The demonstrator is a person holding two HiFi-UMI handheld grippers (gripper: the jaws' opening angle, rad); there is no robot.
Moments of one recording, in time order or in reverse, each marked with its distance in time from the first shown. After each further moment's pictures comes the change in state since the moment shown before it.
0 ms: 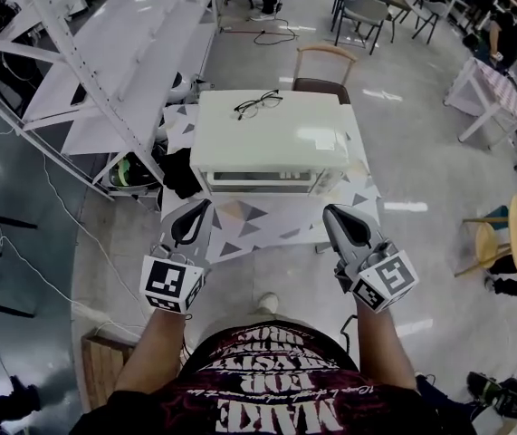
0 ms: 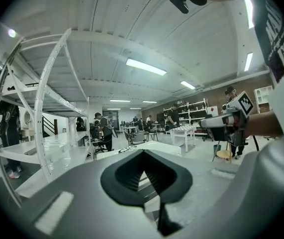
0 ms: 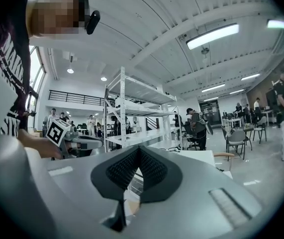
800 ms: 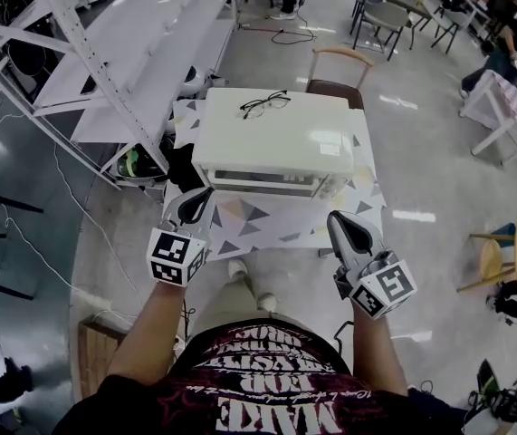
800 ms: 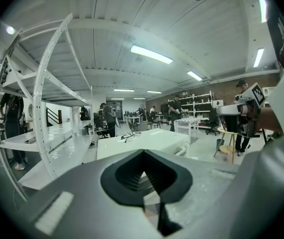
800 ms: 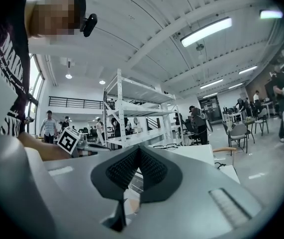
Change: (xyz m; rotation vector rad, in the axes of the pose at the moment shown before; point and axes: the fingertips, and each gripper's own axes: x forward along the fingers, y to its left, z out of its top) left arm 0.043 0.015 -0.044 -0.036 0.128 0.042; right arm -0.007 -0.024 -0.016 0.066 -0.011 0.021
